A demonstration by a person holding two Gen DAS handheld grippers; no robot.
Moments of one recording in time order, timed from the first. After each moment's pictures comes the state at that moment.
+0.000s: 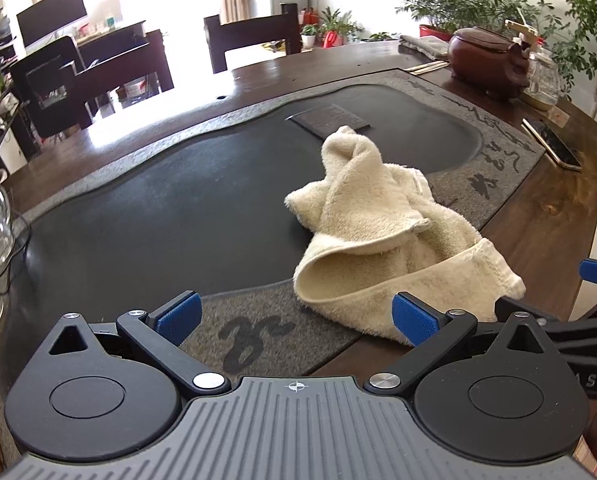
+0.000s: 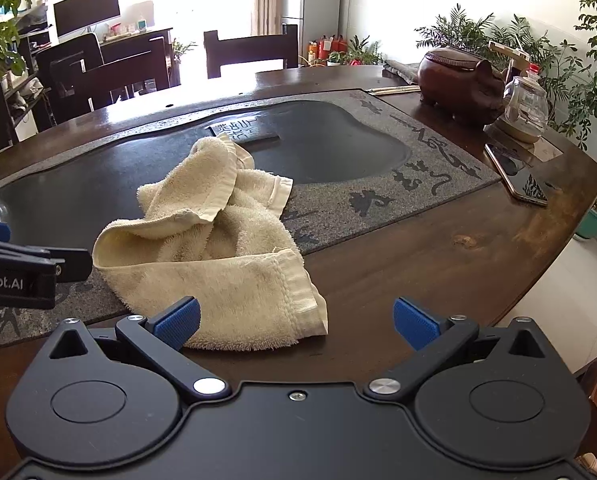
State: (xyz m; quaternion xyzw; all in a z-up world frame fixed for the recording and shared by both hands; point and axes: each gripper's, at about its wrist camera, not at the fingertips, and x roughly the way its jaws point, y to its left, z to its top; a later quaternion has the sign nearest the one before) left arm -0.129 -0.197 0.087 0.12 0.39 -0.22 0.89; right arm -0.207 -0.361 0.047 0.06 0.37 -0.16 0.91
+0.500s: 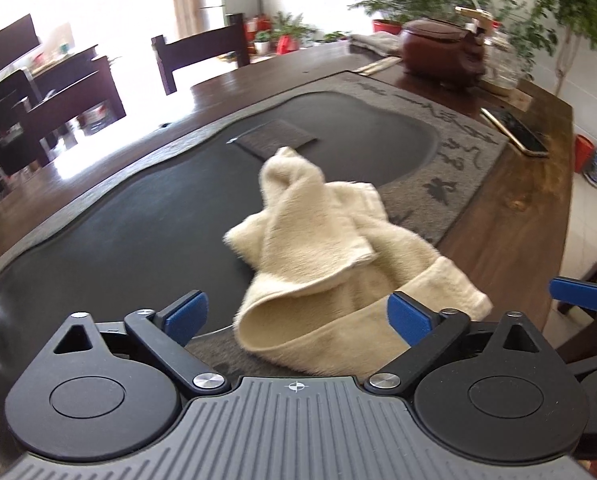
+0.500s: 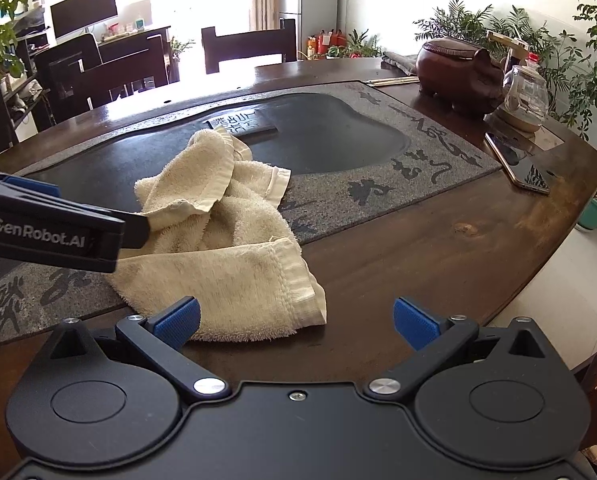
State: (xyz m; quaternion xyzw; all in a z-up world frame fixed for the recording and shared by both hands) left arm -0.122 -0.243 0.090 0.16 0.38 -0.30 0.86; right arm -0.209 -0.365 0.041 0.07 0.38 -0.16 0.91
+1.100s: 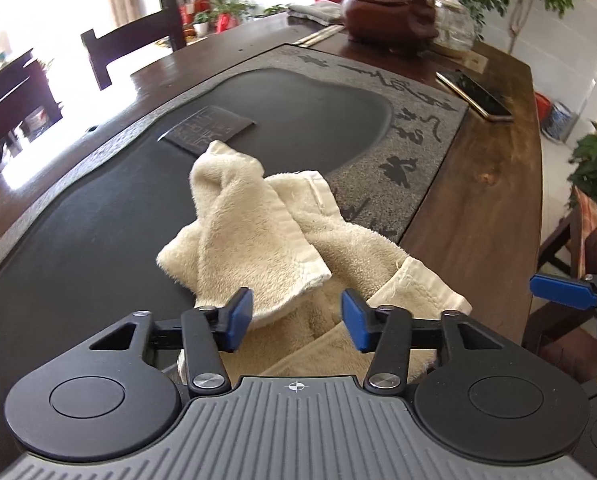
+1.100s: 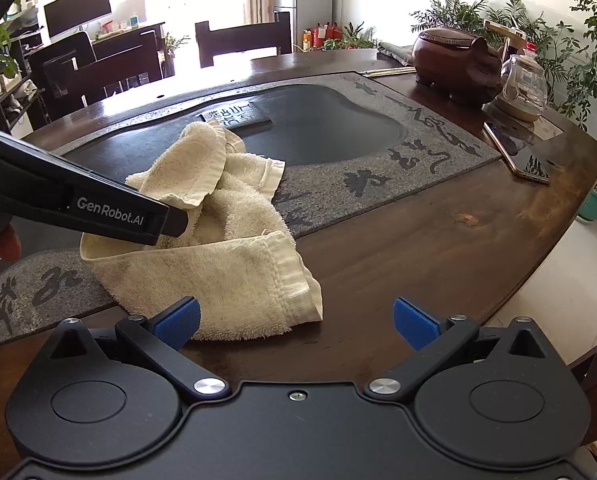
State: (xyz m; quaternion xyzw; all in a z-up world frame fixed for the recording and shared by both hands) left arm -0.094 -0.283 0.071 0.20 0.40 -0.37 0.81; right arm -0.206 -0.371 0.034 0.08 0.38 -0.17 0.90
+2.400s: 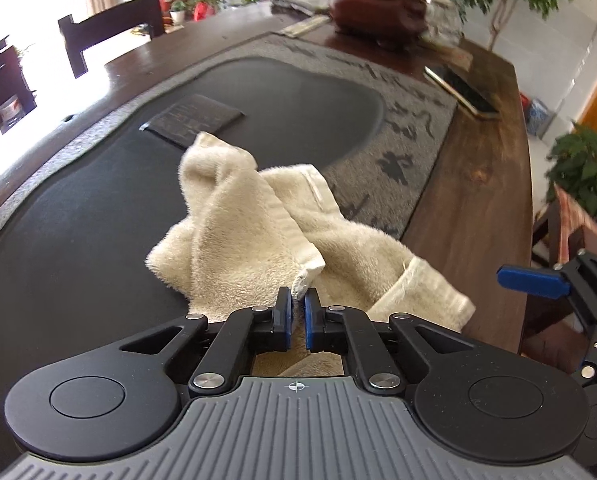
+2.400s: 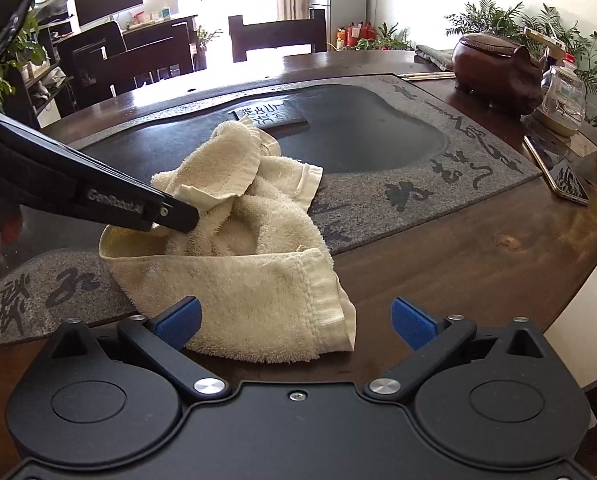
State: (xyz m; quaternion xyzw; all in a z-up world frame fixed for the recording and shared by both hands) left arm -0.066 -0.267 0.070 0.16 0.42 -0.38 0.81; right arm -0.182 -0.370 0.032 0.07 0.39 -0.12 0.91
